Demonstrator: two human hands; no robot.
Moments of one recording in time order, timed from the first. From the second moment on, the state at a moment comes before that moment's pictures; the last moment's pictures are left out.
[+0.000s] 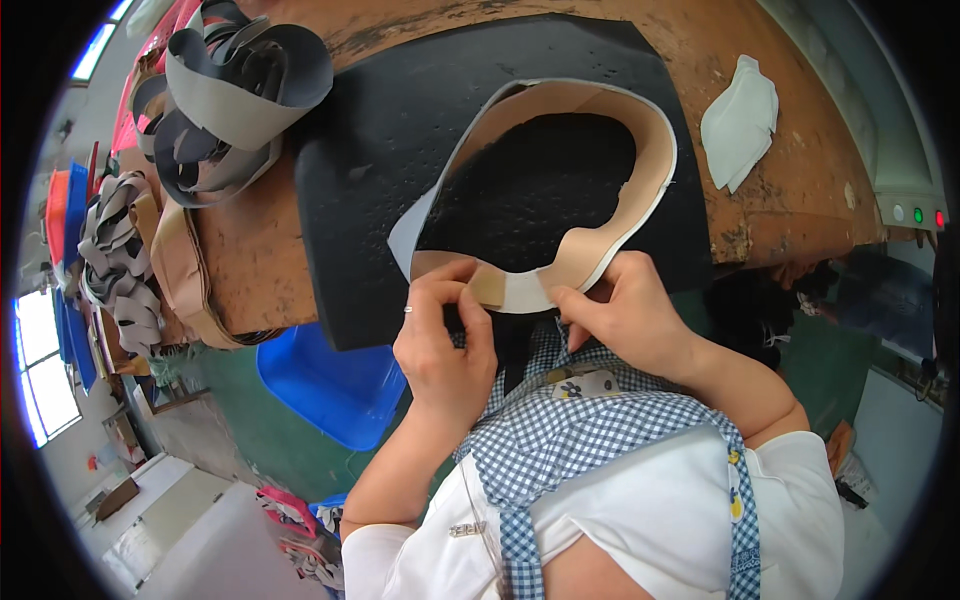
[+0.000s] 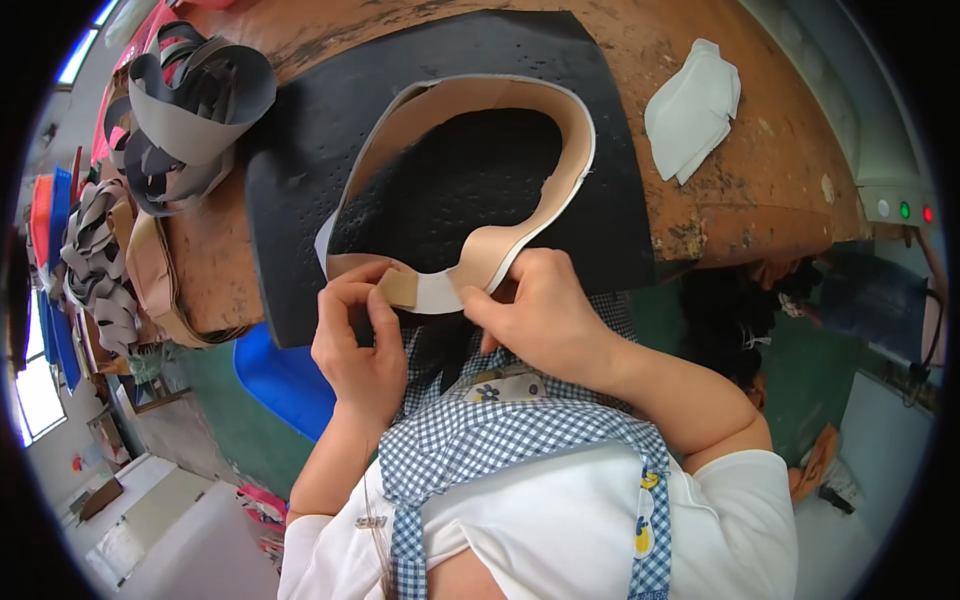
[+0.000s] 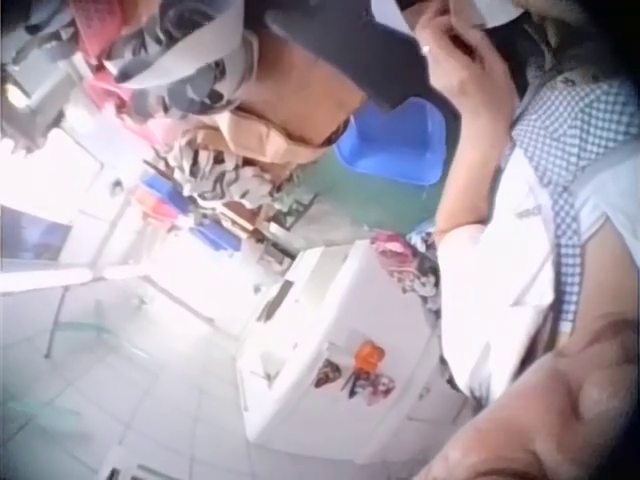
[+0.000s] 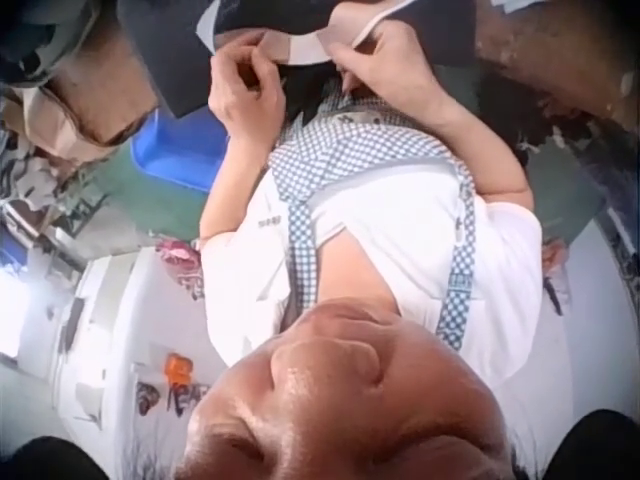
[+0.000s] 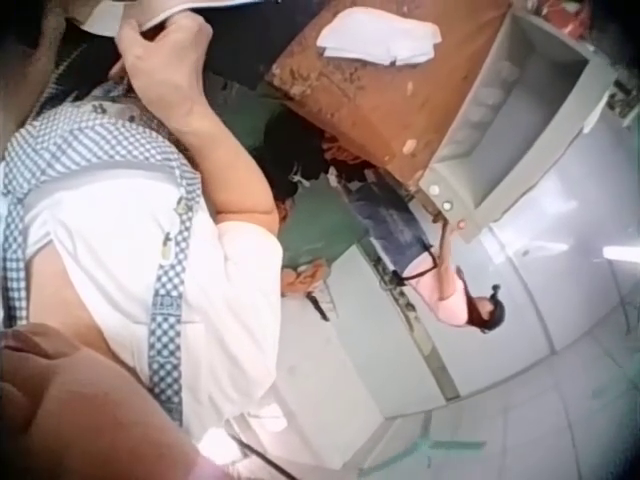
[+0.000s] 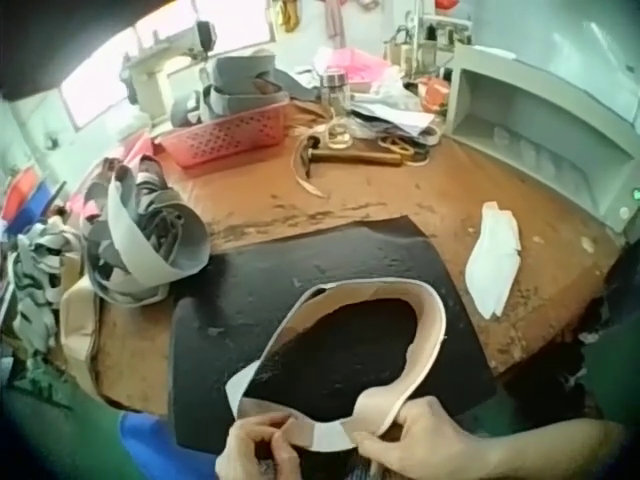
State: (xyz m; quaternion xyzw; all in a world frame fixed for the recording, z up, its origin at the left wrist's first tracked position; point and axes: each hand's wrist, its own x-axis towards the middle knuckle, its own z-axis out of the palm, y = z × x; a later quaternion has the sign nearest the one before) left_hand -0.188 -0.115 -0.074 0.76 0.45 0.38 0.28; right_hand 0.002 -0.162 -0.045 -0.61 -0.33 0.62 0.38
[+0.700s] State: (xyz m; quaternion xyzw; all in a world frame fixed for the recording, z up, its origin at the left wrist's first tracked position) left_hand -0.178 -0.121 -0.070 0.86 0.34 0.28 0.23; right_hand 0.028 -0.197 -0.075 -0.54 -0.79 0.05 0.30
